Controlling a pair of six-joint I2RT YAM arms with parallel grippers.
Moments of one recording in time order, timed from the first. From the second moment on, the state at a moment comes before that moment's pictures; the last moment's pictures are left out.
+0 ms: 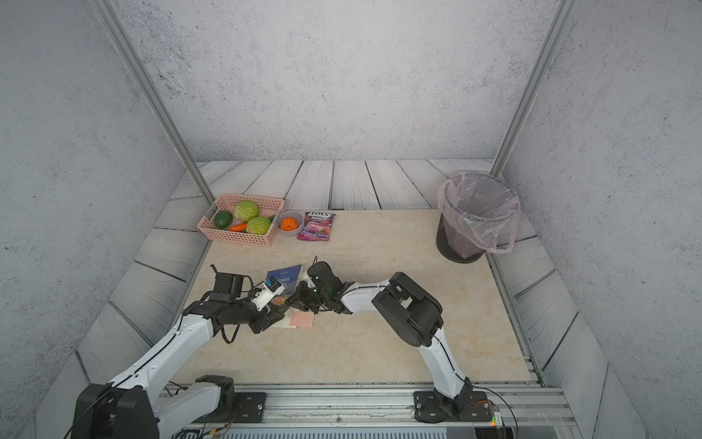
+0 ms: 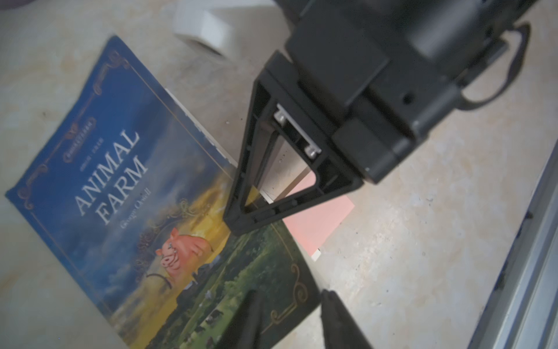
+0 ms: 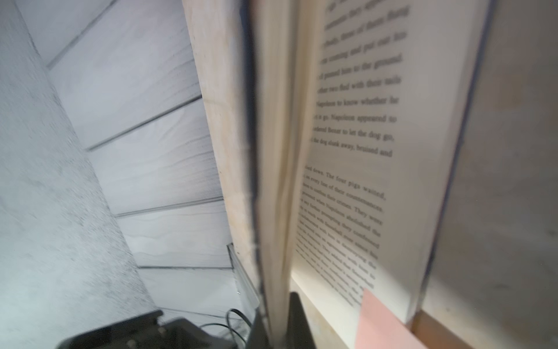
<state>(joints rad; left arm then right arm) -0.15 1.07 0.59 -0.59 0.53 0.53 0.92 2.12 1.27 0.27 -0.52 1.31</state>
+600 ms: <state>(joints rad) -0.15 1.09 0.78 -0.68 0.47 0.41 0.92 1.96 1.35 -0.21 -0.41 0.94</state>
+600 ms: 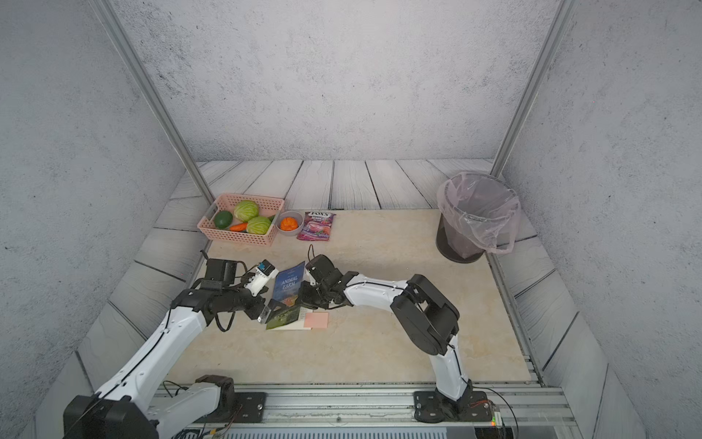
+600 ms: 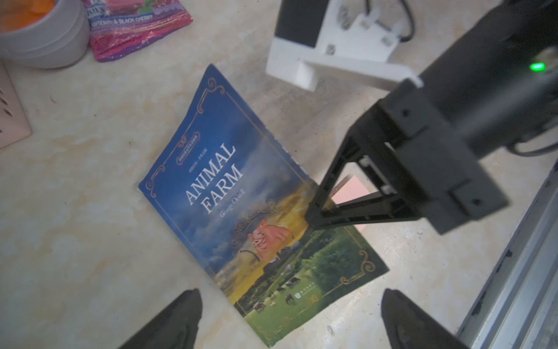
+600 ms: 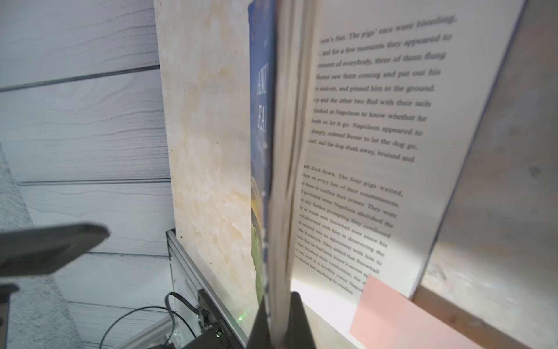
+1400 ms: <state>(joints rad) -0.19 1.36 1.03 -0.57 0.27 -0.03 0.94 1.97 1.55 -0.55 -0.30 0.63</state>
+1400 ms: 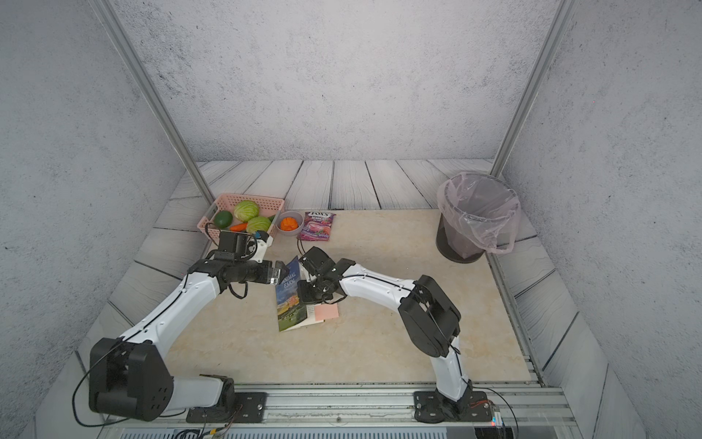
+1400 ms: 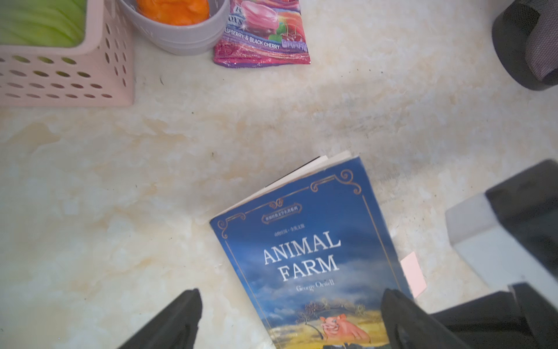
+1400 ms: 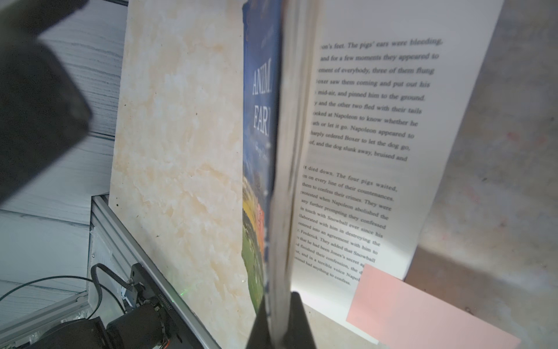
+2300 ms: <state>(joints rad) -0.32 1.61 1.21 -0.60 0.06 -0.20 0.96 2.01 1.62 -0.64 -0.21 0.62</state>
